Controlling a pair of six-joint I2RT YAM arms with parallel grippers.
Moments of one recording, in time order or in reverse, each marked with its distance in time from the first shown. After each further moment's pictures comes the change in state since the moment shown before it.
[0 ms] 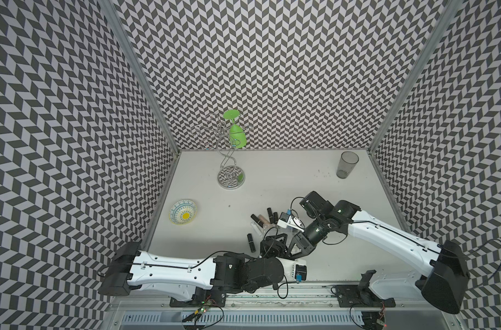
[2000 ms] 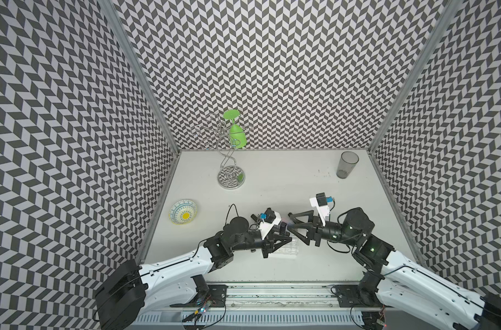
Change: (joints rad) left arm 0.633 -0.032 -0.297 0.705 1.267 -1.057; right arm -0.028 -0.486 -0.497 1.158 0.509 0.342
